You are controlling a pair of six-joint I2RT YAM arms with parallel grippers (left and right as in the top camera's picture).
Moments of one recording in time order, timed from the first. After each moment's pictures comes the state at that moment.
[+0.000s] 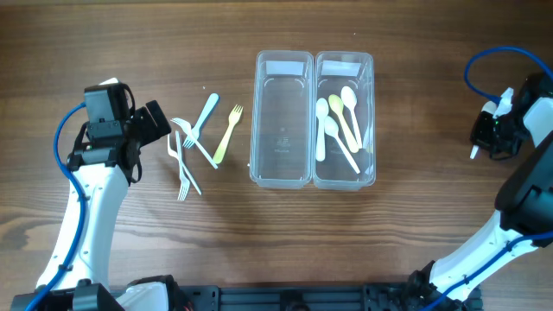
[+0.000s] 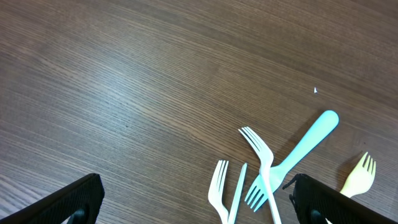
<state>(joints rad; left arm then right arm) 0.12 1.36 0.93 -0.49 -0.13 -0.29 -0.55 2.08 1.41 -0.79 -0.04 -0.08</state>
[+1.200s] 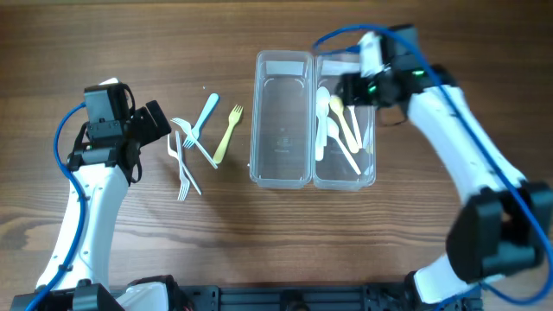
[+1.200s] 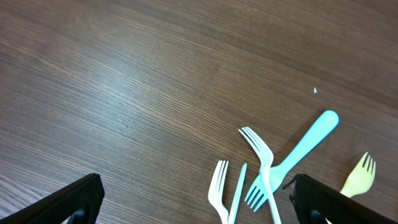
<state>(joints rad) 0.12 1.36 0.93 -0.49 -0.13 -0.29 0.16 1.73 1.40 -0.67 -0.19 0.11</state>
